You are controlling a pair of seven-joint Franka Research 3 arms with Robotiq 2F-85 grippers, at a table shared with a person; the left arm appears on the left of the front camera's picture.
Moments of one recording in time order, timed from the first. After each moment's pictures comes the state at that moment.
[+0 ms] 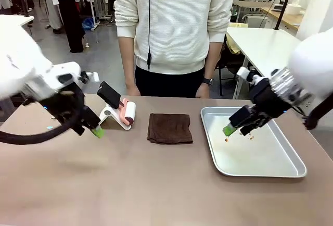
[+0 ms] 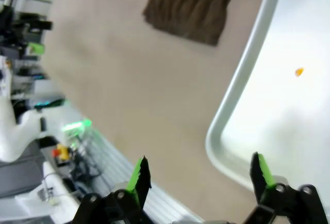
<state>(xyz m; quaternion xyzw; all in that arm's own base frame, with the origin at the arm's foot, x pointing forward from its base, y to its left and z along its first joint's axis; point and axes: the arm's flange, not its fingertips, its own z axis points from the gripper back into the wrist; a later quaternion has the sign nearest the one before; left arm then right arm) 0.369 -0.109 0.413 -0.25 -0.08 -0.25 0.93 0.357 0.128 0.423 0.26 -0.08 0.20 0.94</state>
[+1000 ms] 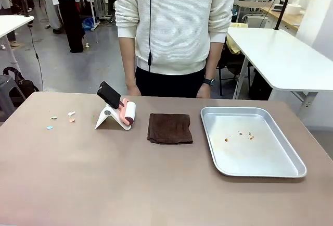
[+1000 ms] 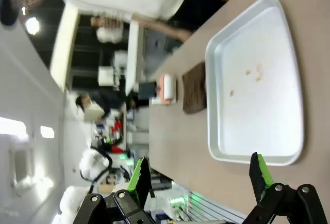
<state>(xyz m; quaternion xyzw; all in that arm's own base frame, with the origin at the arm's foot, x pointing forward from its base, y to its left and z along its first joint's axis) 0.296 0.178 0.442 -0.48 -0.23 0.07 0.85 0.268 -0.209 0.439 0.49 -0.23 -0.14 0.83</state>
